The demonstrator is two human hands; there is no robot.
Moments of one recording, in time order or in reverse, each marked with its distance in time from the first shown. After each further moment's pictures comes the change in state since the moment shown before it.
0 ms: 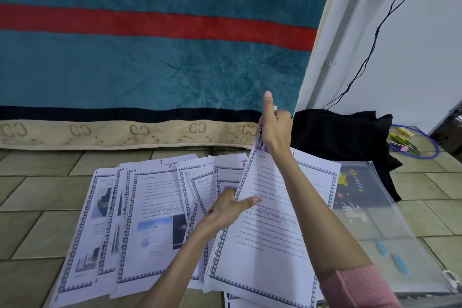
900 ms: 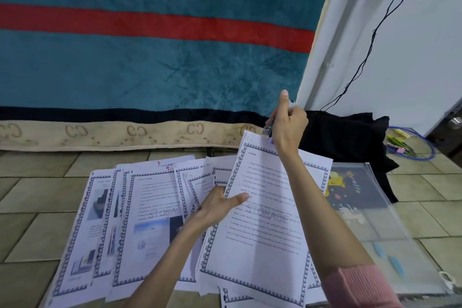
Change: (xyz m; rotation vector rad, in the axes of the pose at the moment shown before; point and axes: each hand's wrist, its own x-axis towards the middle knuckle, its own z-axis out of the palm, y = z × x) left_hand 0.002 -0.004 -0.016 -0.034 0.037 0.002; right_hand 0.012 0.005 -0.014 0.061 0.153 -0.116
